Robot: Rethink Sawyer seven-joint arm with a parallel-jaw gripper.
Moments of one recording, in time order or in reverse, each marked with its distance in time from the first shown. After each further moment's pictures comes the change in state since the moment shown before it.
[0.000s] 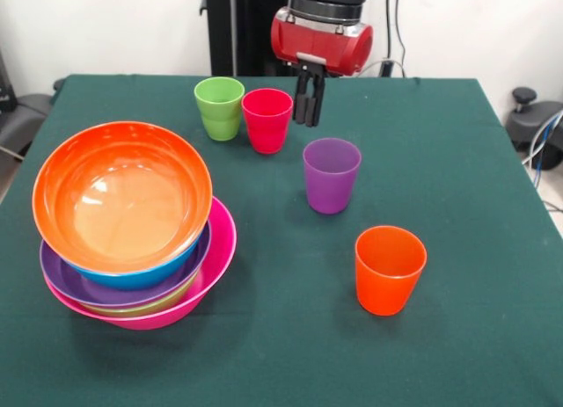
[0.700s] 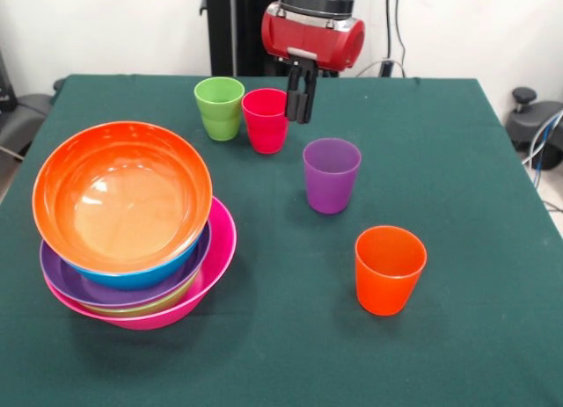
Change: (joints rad) arm -0.014 -0.019 0.003 0.000 0.000 0.000 0.000
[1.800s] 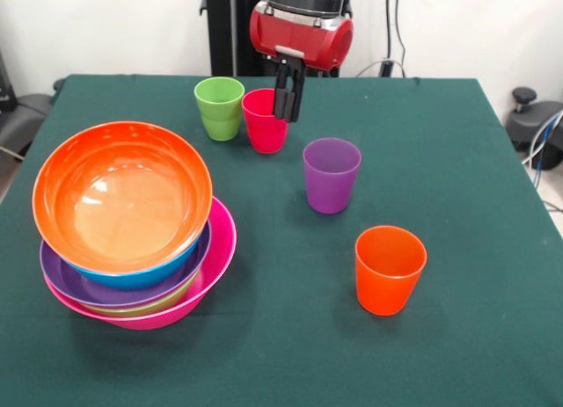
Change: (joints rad) arm -0.013 0.000 -0.011 -0.003 0.000 0.000 0.000
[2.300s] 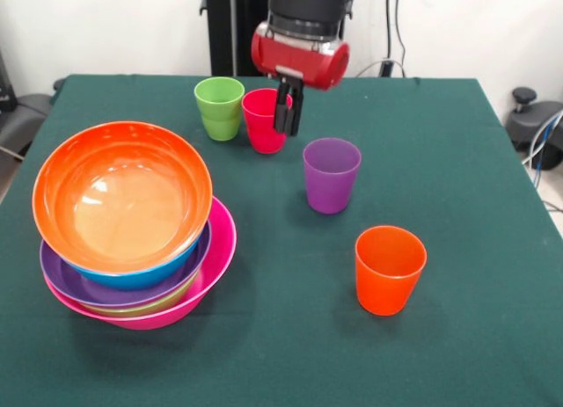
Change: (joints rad) arm 0.002 0.045 -0.006 -0.001 0.000 -0.008 0.000
